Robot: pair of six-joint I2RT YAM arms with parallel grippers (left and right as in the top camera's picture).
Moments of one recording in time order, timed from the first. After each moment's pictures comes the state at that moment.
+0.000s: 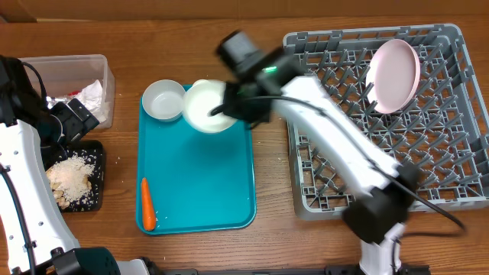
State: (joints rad) left arm 0.44 1.55 1.66 -1.44 0.01 -0.38; right arm 0.64 2.00 2.13 -1.37 -0.10 0.84
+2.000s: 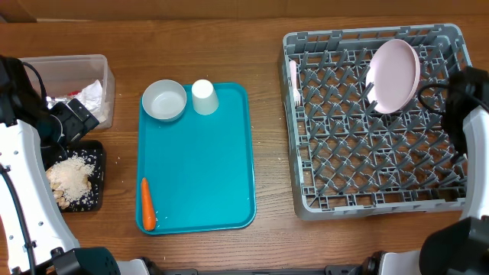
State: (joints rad) left arm 0.44 1.55 1.66 -1.44 0.01 -0.38; right arm -0.34 1.60 1.47 -1.58 0.95 1.36
